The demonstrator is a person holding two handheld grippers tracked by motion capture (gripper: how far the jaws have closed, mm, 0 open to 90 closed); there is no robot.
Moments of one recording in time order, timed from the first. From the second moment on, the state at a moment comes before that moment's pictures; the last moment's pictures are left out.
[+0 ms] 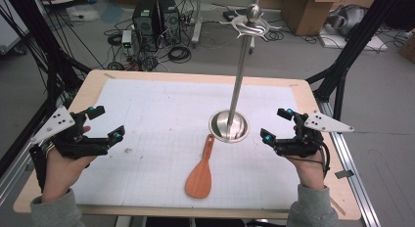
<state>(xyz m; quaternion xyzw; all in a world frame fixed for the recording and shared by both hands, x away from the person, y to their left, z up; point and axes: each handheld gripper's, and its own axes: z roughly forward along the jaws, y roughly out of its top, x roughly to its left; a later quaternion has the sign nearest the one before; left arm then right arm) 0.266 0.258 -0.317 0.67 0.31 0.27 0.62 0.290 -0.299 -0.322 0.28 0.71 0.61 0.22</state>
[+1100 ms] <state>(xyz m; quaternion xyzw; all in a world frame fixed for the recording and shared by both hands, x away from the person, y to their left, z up) 0.252 0.268 -0.320 0.68 0.32 0.27 0.60 0.302 -0.230 -0.342 0.21 0.79 0.56 0.13</state>
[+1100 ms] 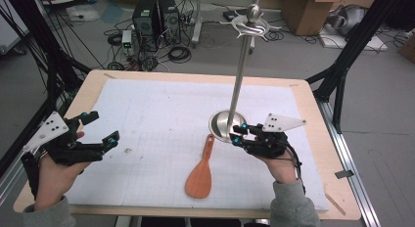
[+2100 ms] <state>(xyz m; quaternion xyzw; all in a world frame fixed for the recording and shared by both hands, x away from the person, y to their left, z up) 0.257 0.263 -0.324 0.68 0.32 0.26 0.60 0.315 -0.170 -0.400 0.19 0.84 0.50 0.09</state>
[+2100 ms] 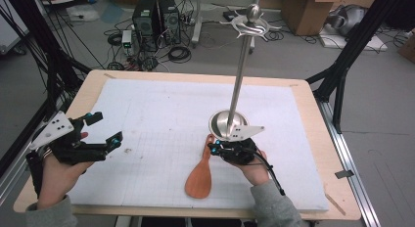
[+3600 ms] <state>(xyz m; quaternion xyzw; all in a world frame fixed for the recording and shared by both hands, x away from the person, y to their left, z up) 0.263 0.256 -0.333 0.70 0.33 0.25 0.58 0.301 -0.097 -0.448 0.12 0.90 0.42 0.04</state>
